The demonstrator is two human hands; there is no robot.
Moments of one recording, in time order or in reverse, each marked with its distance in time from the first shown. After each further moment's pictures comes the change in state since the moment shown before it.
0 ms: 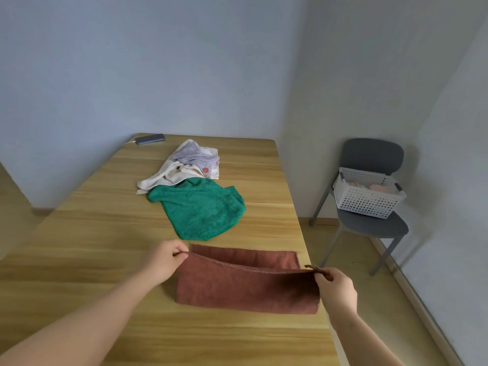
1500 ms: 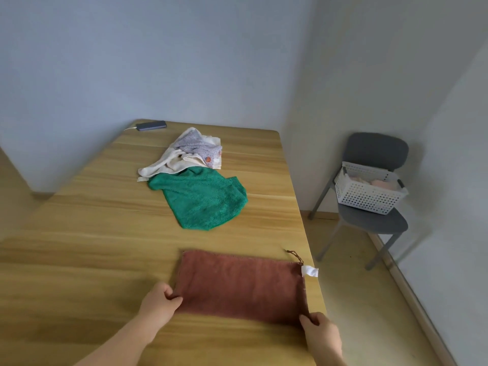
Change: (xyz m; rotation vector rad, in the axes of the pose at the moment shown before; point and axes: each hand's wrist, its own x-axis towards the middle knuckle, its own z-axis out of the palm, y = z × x) left_hand -0.055 -0.051 0.069 -0.227 -0.065 -0.501; right_hand -0.039 0.065 0.032 -0.178 -0.207 0.254
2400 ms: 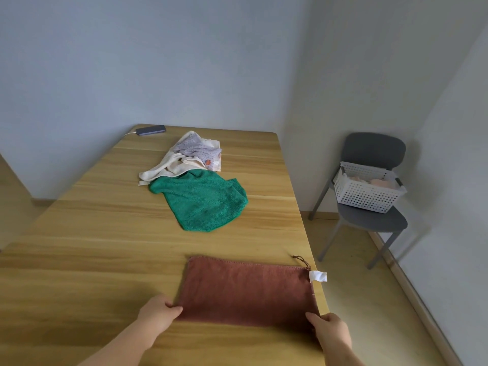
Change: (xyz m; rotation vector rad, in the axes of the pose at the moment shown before) left_hand 0.000 -0.011 -0.006 0.109 -0.080 -0.044; right_hand 0.003 -0.002 -0.009 0.177 0.041 0.131
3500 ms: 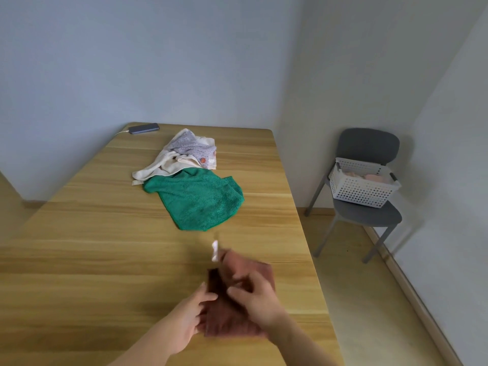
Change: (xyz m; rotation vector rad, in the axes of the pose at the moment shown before) left_hand -0.020 0.037 0.039 -0.756 -0.473 -0.100; right_hand -0.065 -0.062 0.073 0.168 -0.553 -0.499
